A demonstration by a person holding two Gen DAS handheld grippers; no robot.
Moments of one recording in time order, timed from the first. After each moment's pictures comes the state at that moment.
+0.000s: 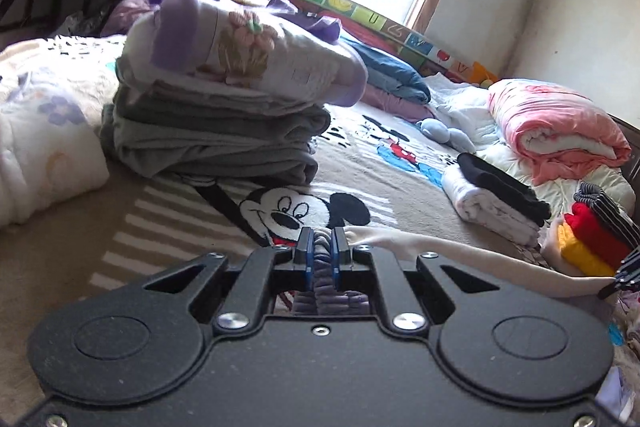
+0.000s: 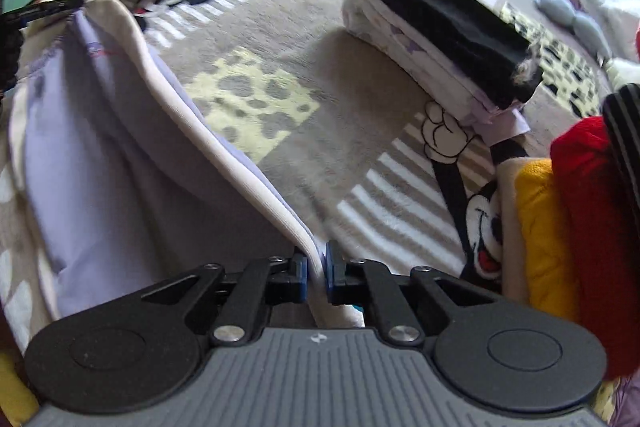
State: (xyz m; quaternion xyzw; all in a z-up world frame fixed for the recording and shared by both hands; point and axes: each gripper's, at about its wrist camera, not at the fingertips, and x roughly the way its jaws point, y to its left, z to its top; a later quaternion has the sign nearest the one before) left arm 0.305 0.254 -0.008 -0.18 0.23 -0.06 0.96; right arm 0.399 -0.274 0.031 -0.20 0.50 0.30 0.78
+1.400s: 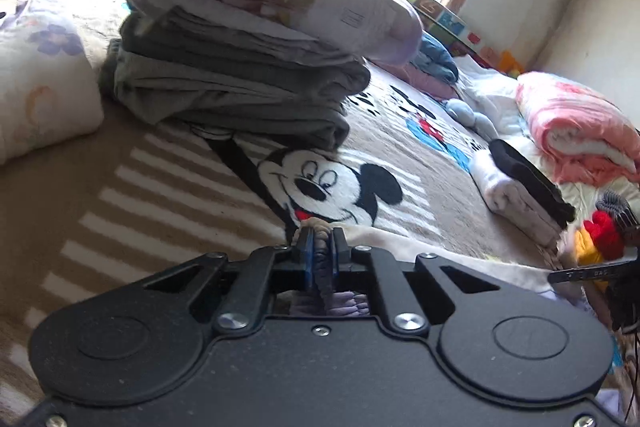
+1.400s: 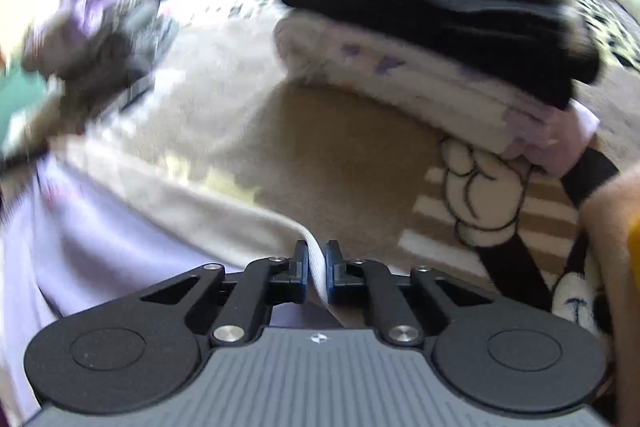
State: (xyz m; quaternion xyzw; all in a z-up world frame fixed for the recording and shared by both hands) left arm 0.336 0.261 -0.041 -0.22 0.28 -0.03 0.93; right arm 0.504 -0.277 -0.040 0.02 0.46 0.30 0.84
